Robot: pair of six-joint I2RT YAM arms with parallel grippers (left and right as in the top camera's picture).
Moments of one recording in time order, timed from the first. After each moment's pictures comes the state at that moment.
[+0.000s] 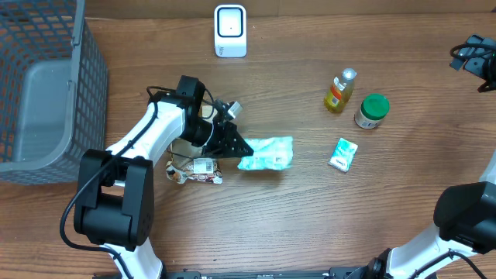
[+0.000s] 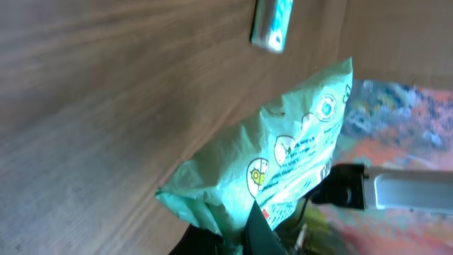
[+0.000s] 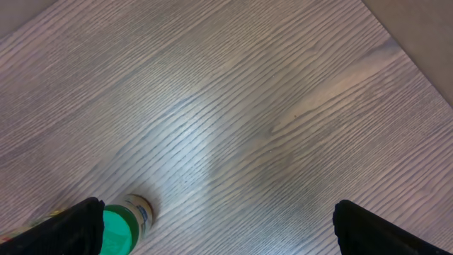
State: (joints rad) left arm -0.24 1.90 1.26 -0.93 0.98 0.00; right arm -0.40 1.88 2.08 -1.29 0.14 0.21
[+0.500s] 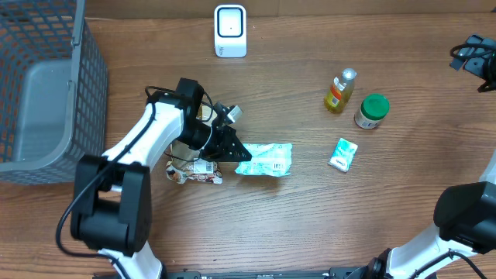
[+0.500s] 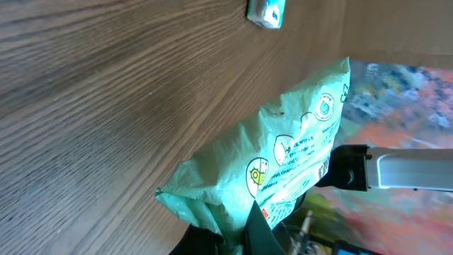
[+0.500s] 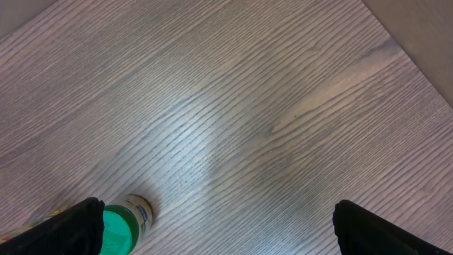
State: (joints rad) left arm -0.24 1.86 1.26 -1.01 0.96 0.06; right arm -0.40 1.88 2.08 -1.29 0.14 0.21
